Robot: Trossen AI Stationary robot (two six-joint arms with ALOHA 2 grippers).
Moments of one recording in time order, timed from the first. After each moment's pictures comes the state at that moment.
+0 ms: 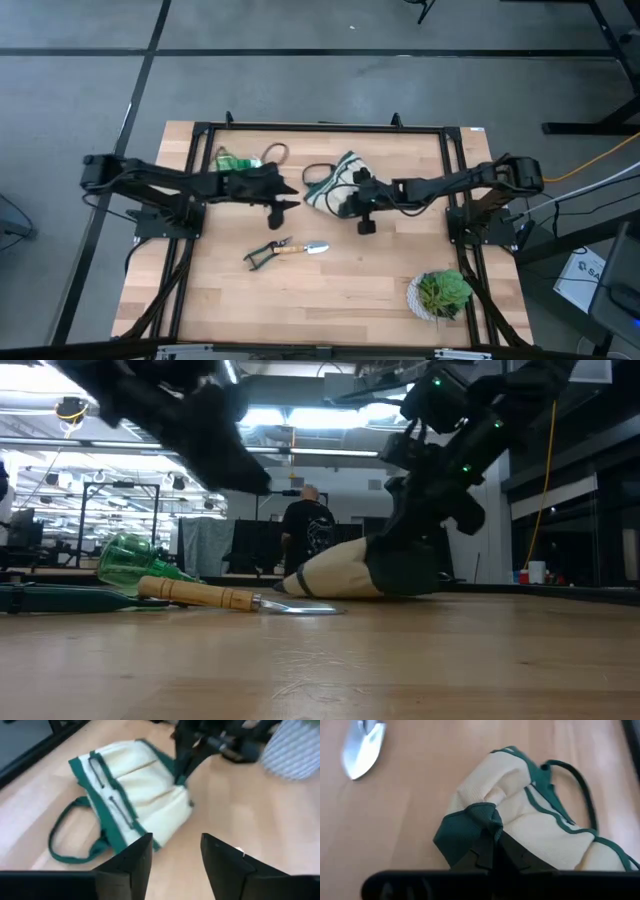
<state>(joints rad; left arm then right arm) 0.10 1.24 0.59 0.14 -0.08 -0.16 -0.02 1.57 0.75 0.02 0.12 -0.31</state>
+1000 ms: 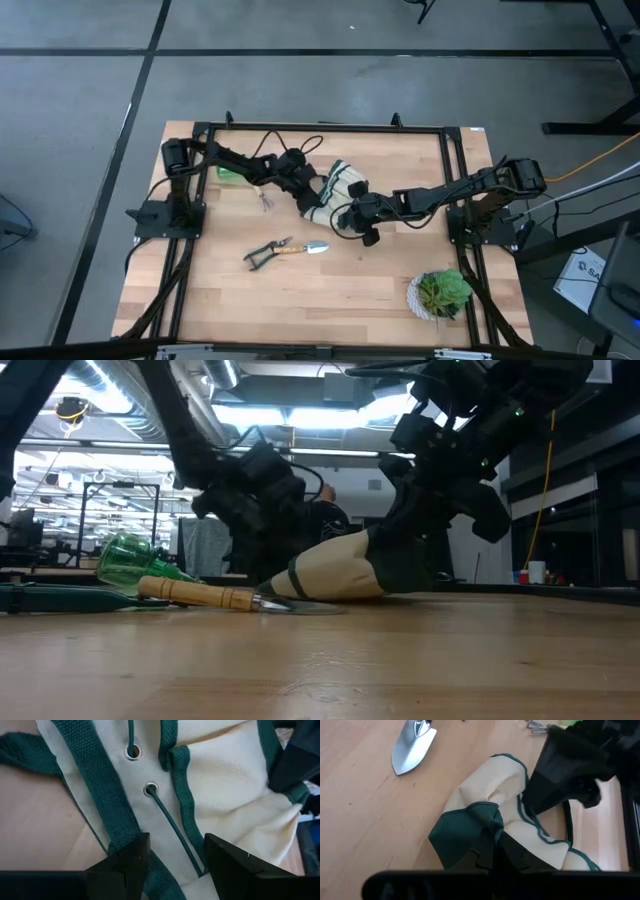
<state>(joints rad) 0.39 1.90 0.82 0.37 0.55 -0.46 0.09 1.57 0.74 0.07 0.18 -0.51</state>
